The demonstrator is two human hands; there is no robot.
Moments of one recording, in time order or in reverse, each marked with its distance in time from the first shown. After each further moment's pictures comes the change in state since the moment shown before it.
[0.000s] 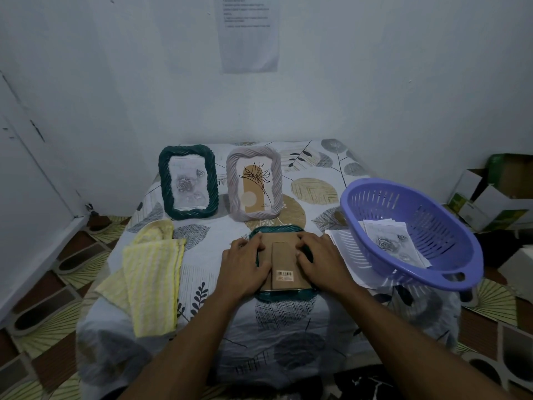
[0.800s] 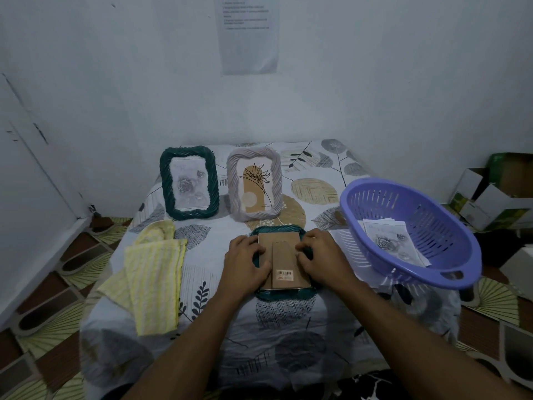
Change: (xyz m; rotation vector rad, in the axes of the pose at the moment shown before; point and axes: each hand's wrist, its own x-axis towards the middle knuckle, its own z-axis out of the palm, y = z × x) left_hand -0.008 0.010 -0.010 -0.122 0.083 0.009; right_hand 0.005 -0.005 -0.011 -0.064 -0.046 0.049
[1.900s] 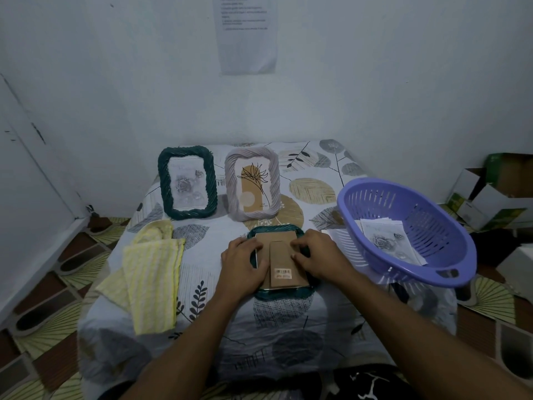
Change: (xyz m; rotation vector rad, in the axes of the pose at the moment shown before) left_hand -0.004 0.000 0.004 -0.034 0.079 0.007; right_hand 0.007 -0.009 -0.017 -0.078 -0.136 -0.084
